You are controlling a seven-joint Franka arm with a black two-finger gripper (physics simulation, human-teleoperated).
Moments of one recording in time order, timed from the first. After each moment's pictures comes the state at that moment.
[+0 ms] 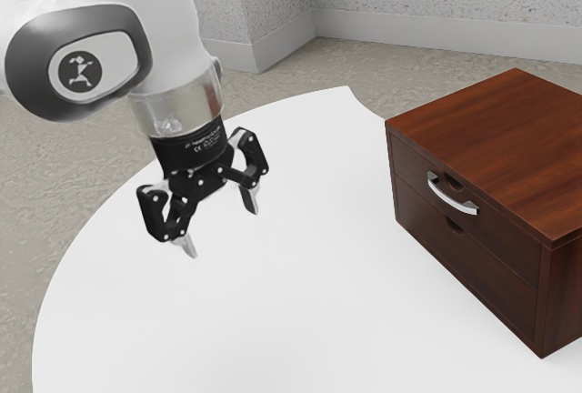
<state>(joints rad) -0.30 -0.23 0.14 -1.73 0.02 1.52 -1.60</state>
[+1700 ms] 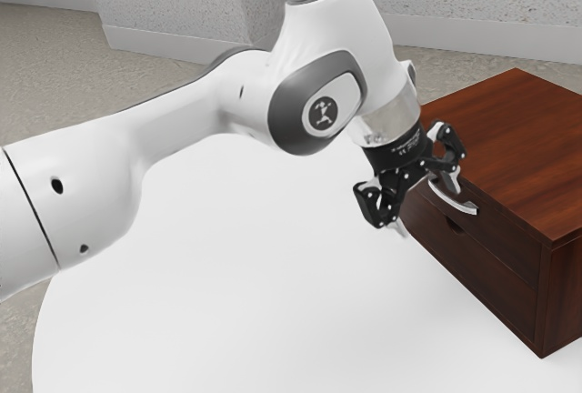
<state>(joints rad) -0.25 0.32 -0.01 -1.34 -0.13 1.93 -1.41</state>
